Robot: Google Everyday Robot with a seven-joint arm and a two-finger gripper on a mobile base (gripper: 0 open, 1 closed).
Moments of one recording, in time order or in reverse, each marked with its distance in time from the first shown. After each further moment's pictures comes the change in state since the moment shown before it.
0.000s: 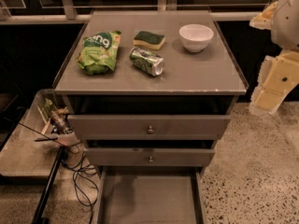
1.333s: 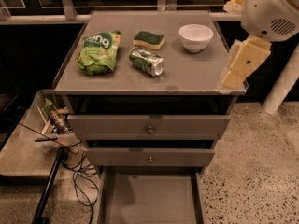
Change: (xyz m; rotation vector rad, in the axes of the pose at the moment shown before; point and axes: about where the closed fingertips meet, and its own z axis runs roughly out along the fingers) arm -0.045 -0.037 0.019 0.069 -0.159 -0.027
